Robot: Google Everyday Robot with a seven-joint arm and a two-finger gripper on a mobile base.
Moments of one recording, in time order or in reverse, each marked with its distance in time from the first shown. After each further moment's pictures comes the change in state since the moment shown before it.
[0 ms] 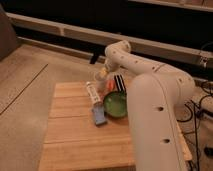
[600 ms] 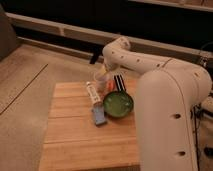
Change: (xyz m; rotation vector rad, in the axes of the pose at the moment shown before) arm 0.011 0.003 -0.044 0.095 -0.028 0.064
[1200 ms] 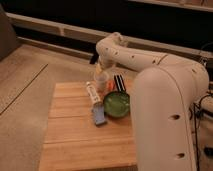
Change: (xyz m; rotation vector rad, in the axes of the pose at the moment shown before) arm -0.018 0.030 -0.033 0.014 0.006 -0.081
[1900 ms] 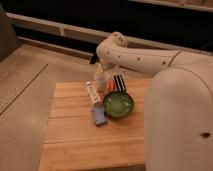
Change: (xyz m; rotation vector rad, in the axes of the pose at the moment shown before) arm 0.010 0.000 -0.027 0.044 -0.029 0.055
